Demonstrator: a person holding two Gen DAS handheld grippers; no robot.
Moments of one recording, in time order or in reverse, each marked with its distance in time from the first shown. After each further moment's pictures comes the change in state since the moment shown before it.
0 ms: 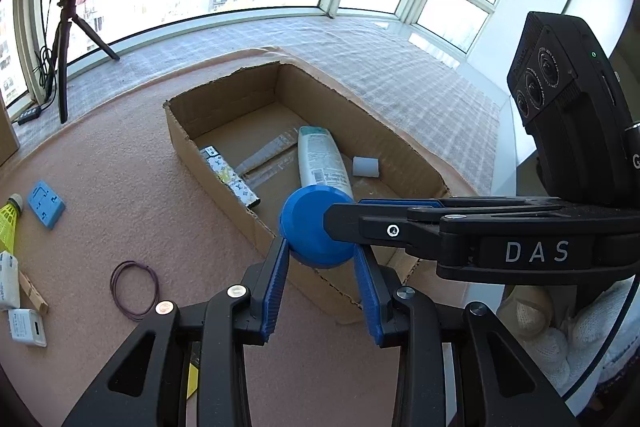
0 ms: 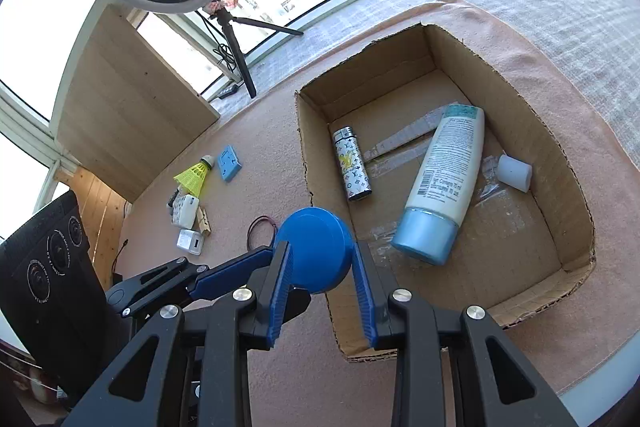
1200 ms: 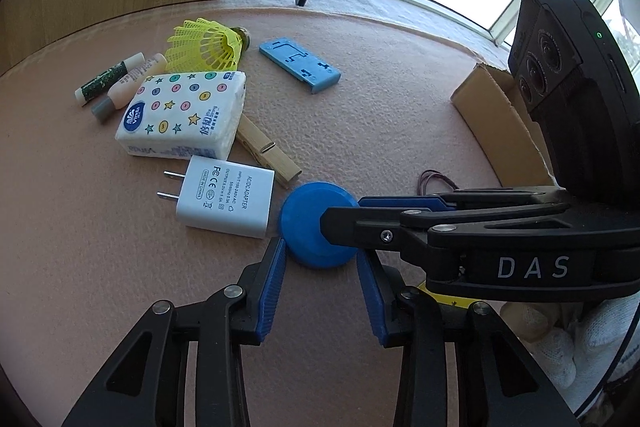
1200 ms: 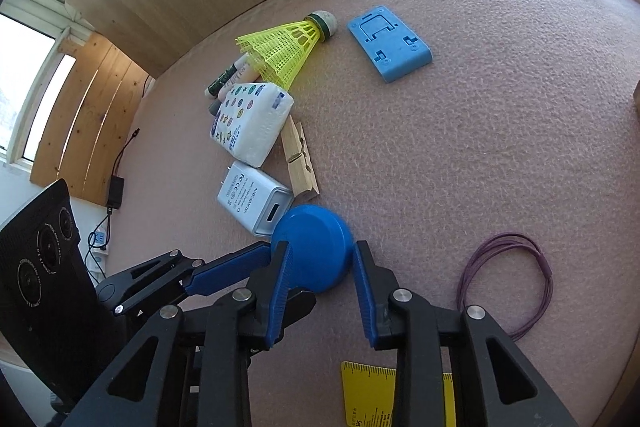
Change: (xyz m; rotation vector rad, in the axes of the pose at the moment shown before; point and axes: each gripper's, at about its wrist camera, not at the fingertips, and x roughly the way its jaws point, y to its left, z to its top) left arm -0.069 0.221 -0.105 -0.419 0.037 0.251; right arm 0.207 0.169 -0.018 -0.300 0.391 0.111
